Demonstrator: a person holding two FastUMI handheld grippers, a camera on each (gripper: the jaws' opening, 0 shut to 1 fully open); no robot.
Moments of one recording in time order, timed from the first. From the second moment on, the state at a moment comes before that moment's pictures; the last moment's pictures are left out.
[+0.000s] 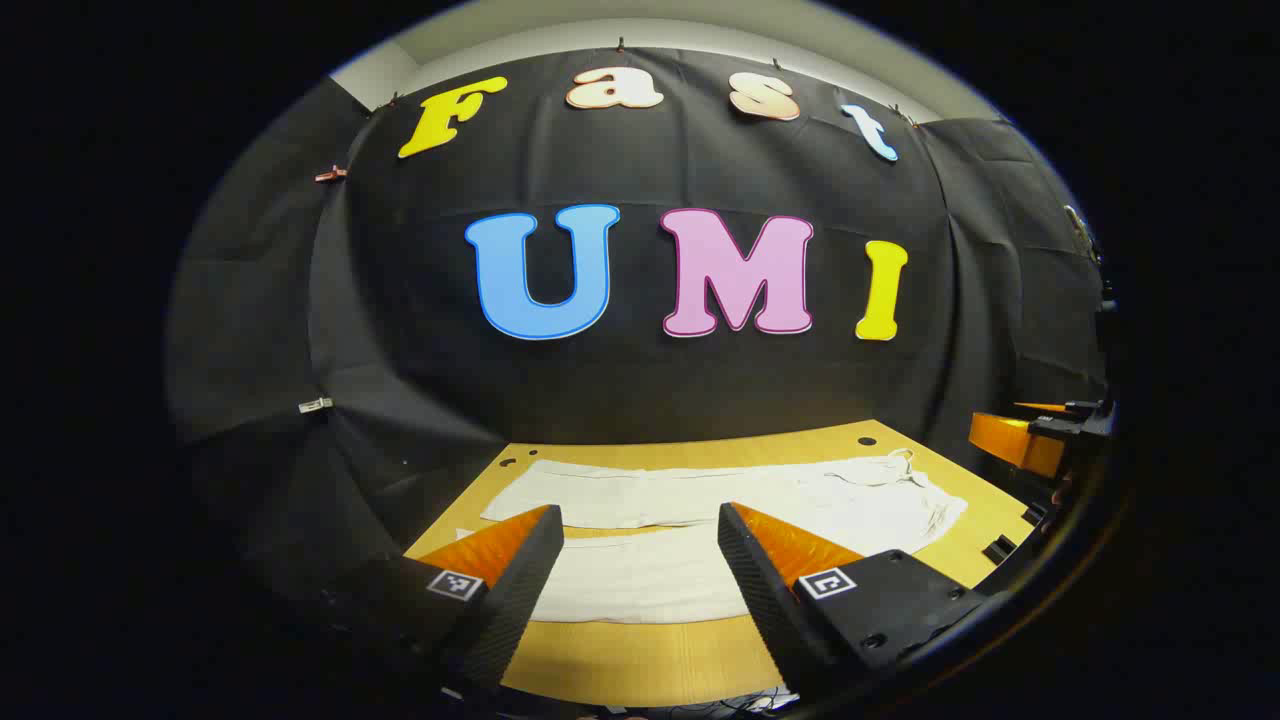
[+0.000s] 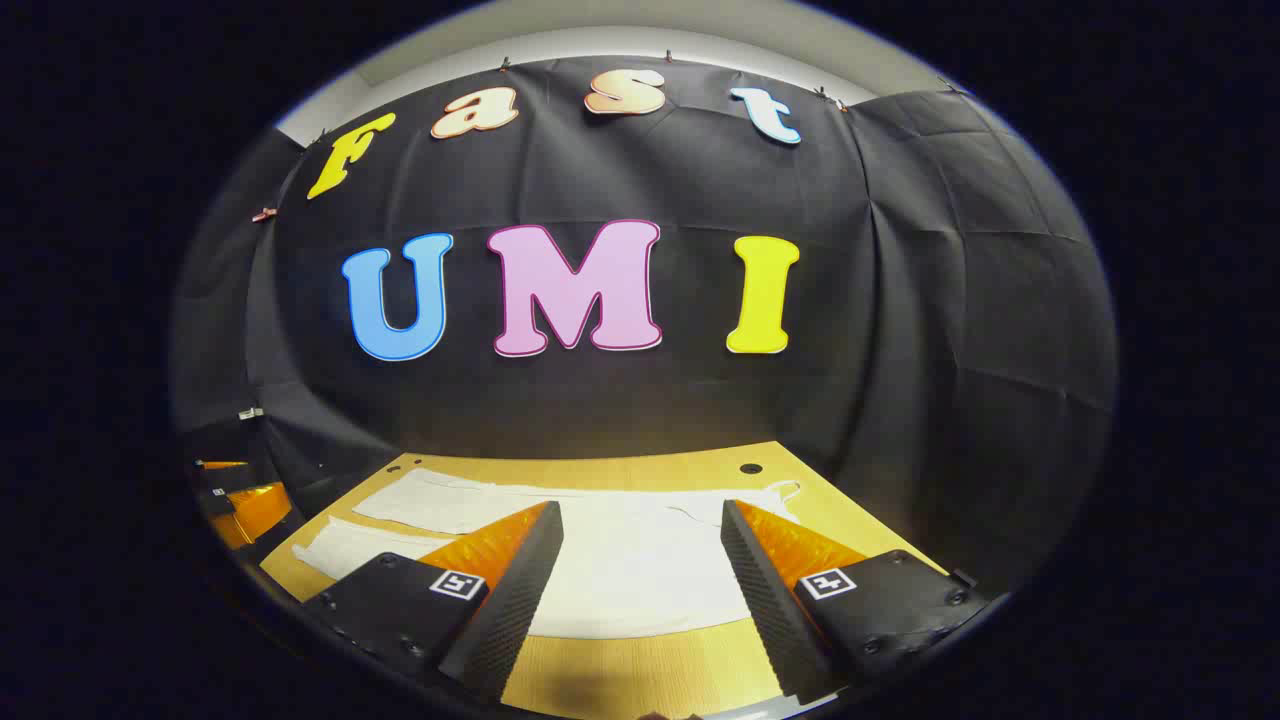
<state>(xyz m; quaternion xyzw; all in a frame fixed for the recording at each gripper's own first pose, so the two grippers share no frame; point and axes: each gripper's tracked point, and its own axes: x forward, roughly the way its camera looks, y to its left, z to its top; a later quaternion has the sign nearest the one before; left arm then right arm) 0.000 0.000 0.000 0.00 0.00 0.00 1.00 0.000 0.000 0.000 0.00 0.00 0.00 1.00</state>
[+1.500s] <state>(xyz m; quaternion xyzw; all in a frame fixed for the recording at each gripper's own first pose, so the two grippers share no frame) 0.069 -0.041 -0.007 0.01 0.01 0.02 1.00 0.126 -0.107 -0.025 -0.18 0.03 0.07 0.98</state>
